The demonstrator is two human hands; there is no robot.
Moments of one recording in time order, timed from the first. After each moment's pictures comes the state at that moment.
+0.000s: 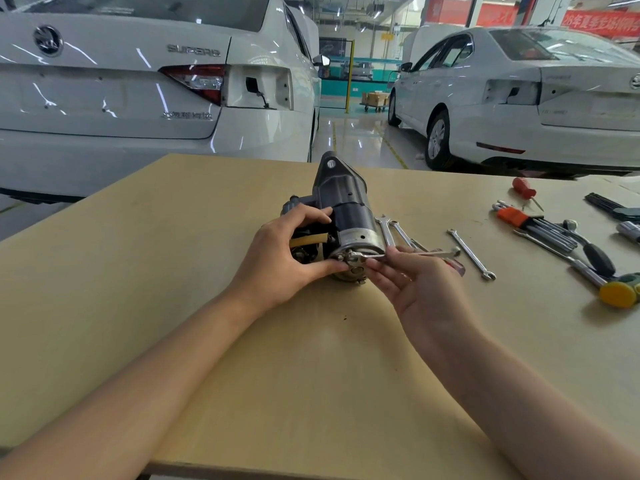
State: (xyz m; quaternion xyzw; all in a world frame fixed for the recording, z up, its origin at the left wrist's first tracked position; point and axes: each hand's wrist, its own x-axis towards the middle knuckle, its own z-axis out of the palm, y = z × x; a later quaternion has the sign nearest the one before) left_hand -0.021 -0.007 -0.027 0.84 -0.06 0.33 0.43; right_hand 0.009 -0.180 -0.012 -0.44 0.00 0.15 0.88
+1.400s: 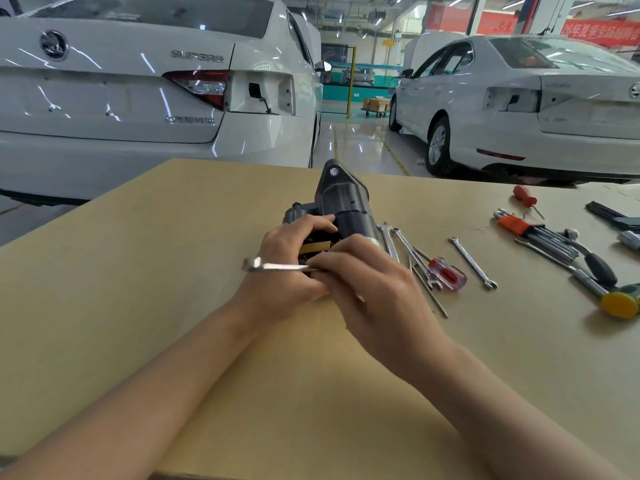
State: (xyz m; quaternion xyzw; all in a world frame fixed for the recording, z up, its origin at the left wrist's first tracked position) left_hand -0.025 -0.010 -0.024 0.86 -0.05 0.29 0.41; right_hand -0.007 -0.162 -0.012 -0.70 -0.53 -0.31 0.37
